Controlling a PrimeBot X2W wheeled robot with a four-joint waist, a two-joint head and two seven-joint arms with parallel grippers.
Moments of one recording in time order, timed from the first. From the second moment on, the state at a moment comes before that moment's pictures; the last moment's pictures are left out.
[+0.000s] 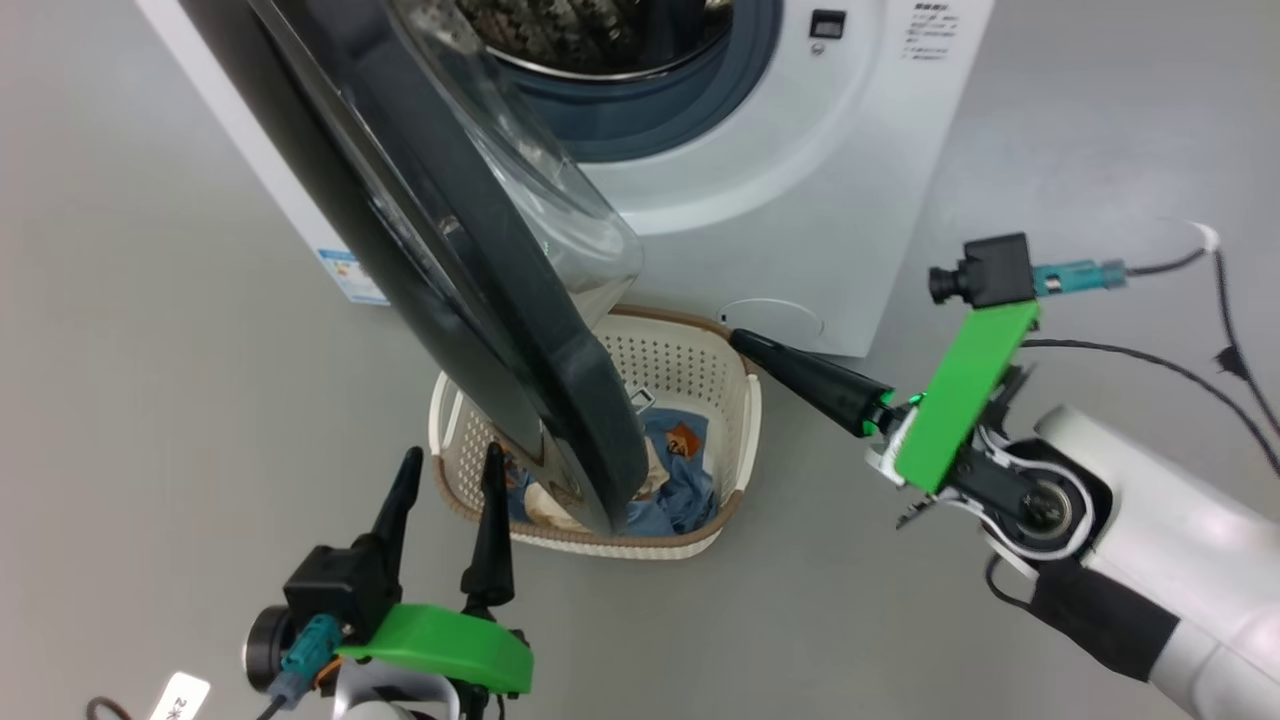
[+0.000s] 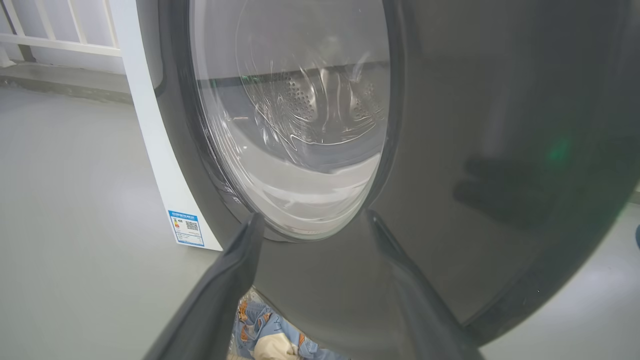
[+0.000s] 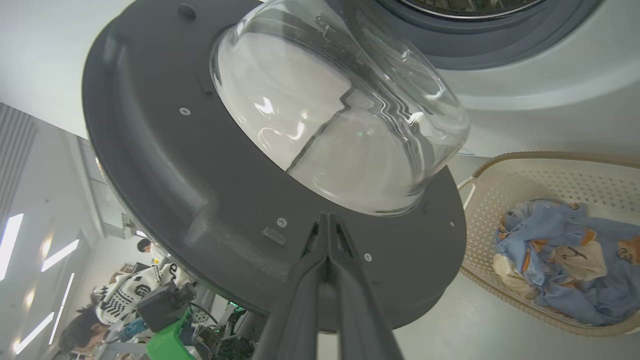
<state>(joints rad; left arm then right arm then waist) -0.18 0.04 -0.37 0.14 -0.39 0.20 -0.26 -0.81 -0.51 0.95 0.24 1.79 0.12 0.15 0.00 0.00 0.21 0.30</state>
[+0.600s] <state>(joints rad) -0.10 0.04 -0.27 0.13 -0.34 0.17 -0.26 -0.59 -0.56 0.87 0.30 1.18 0.12 -0.24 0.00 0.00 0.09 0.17</state>
